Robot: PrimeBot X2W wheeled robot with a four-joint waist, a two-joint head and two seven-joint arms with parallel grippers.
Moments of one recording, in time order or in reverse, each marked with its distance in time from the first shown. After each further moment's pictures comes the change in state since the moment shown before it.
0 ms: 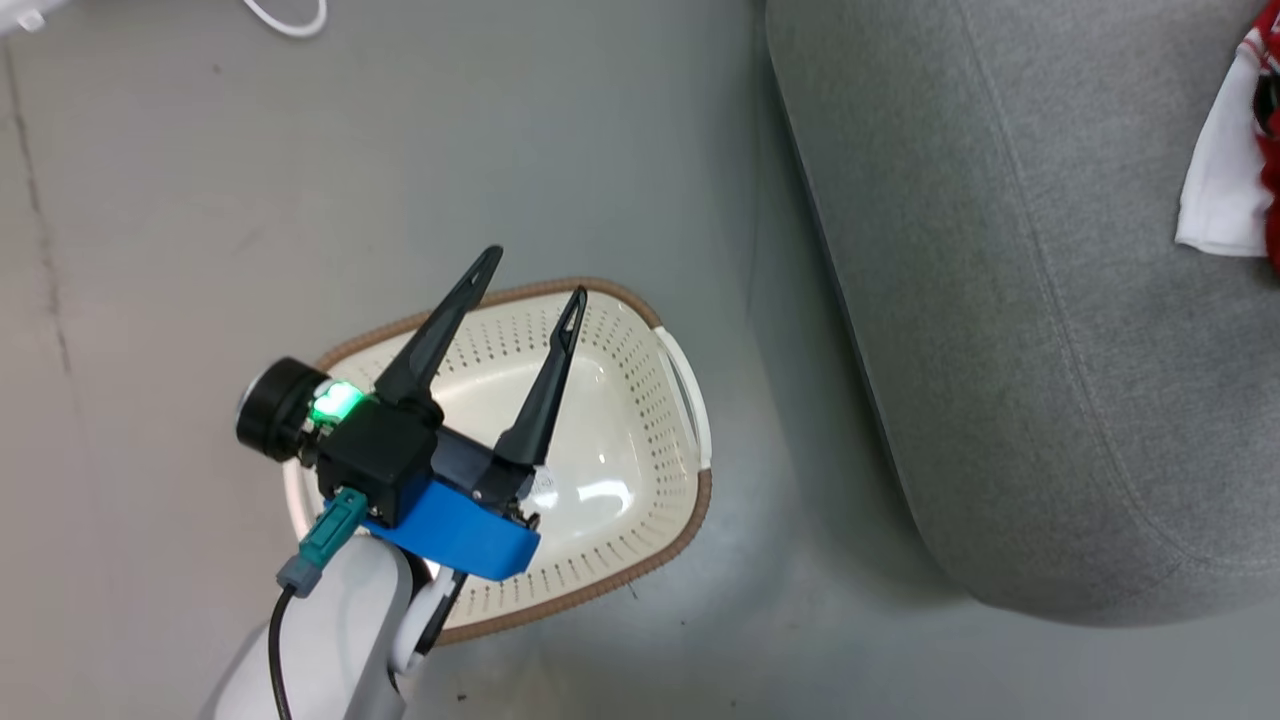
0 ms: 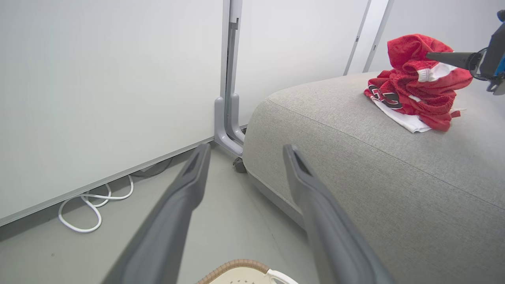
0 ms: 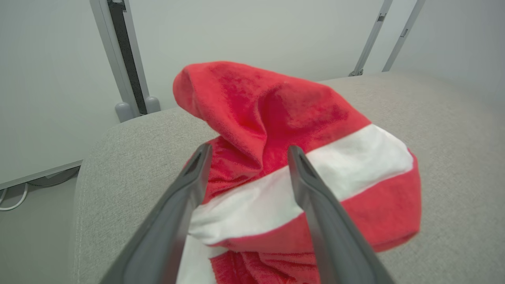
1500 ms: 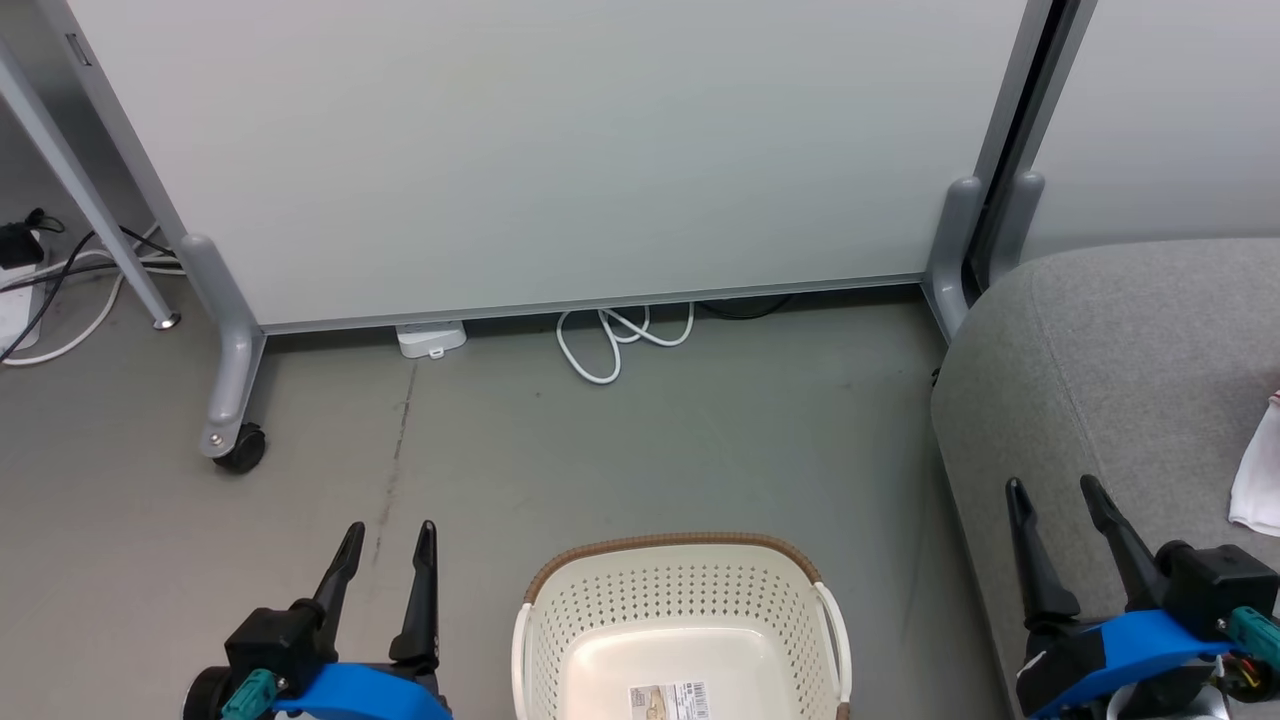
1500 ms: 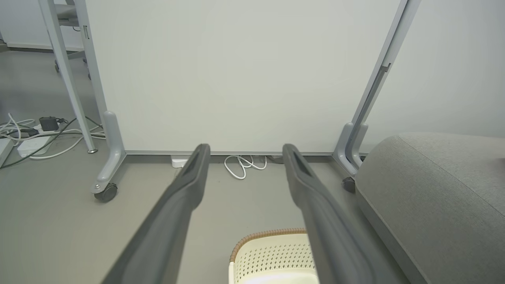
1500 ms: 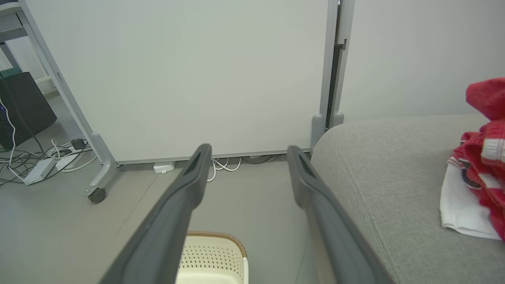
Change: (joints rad) left arm 0.371 -0.124 0.311 0.230 -0.075 -0.003 0.000; right arm 0.864 0.336 0.220 -0.744 -0.040 0.000 0.141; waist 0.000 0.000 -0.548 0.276
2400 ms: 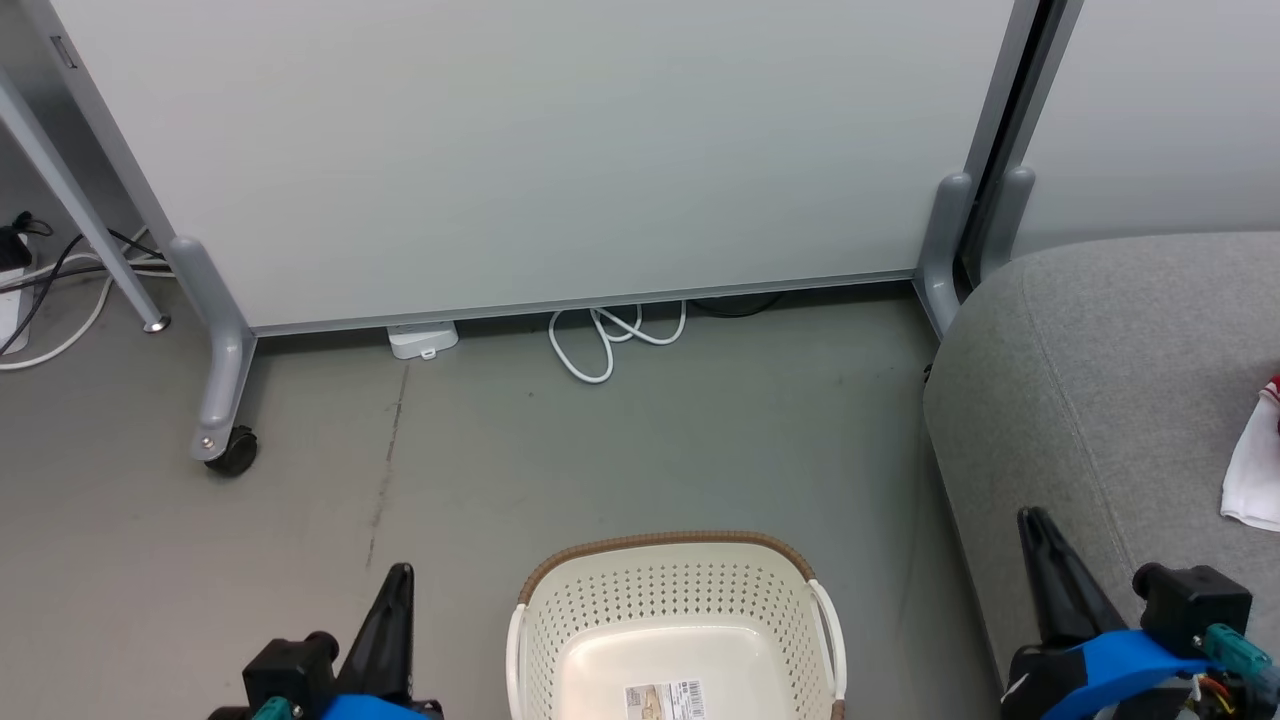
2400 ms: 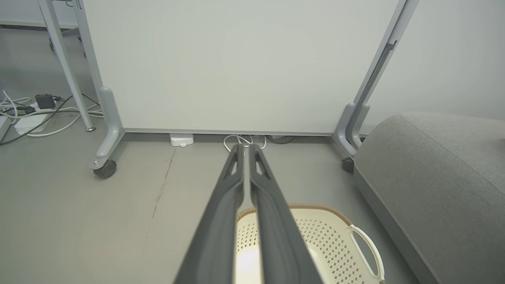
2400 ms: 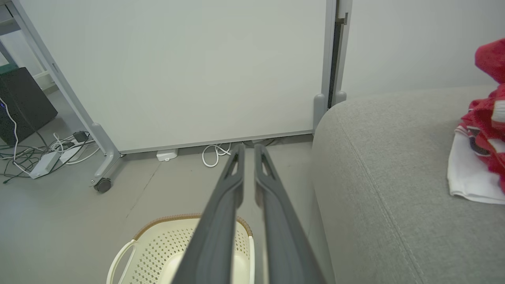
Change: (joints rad) left arm 0.021 -0.013 0.001 0.041 0.006 0.000 0.003; right arm 0.014 0.016 0.012 0.040 0.018 0.000 -0.003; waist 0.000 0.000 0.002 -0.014
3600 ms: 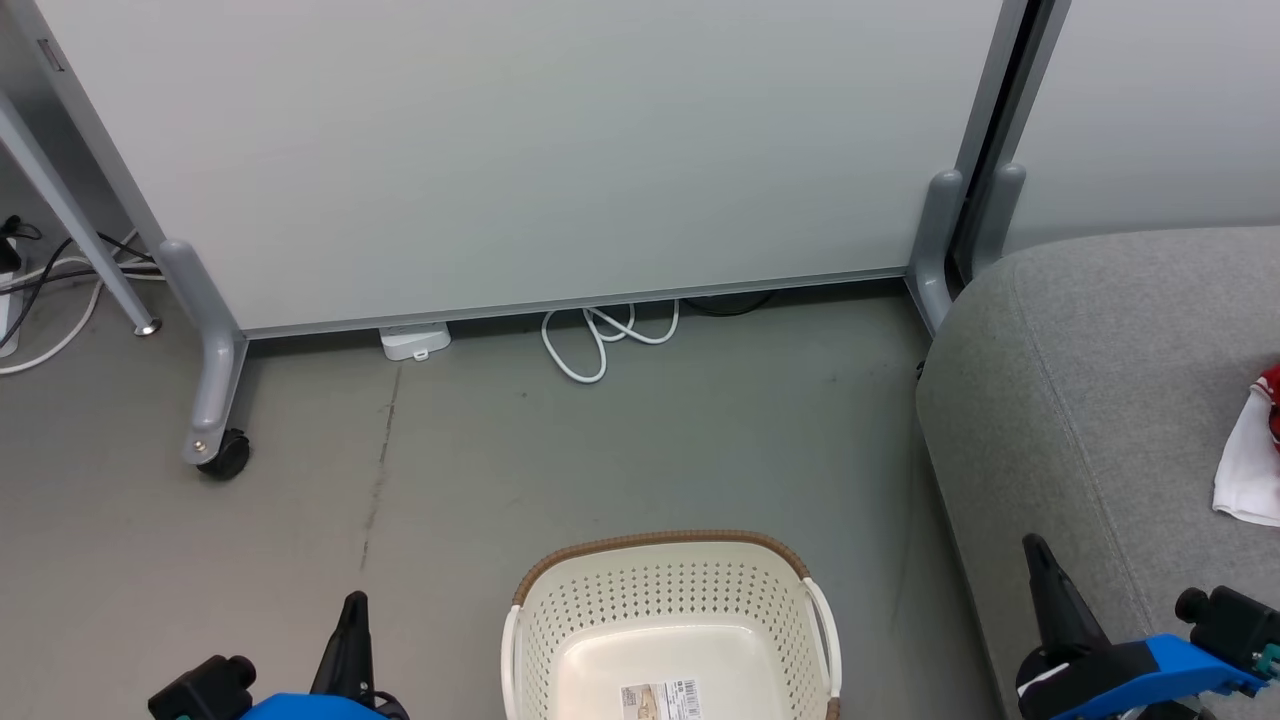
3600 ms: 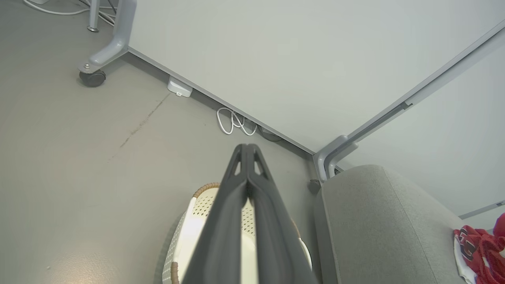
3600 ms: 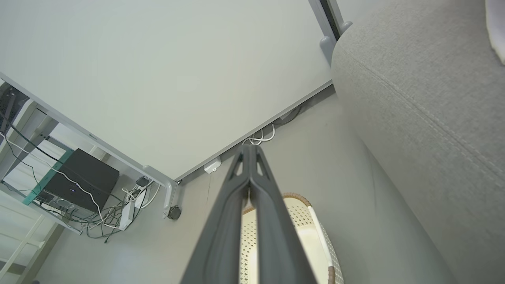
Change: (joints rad) left arm 0.037 -0.028 0.081 0.011 -0.416 0.000 0.122; right arm 0.002 0.011 -0.008 0.095 0.456 0.000 0.067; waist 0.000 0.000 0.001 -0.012
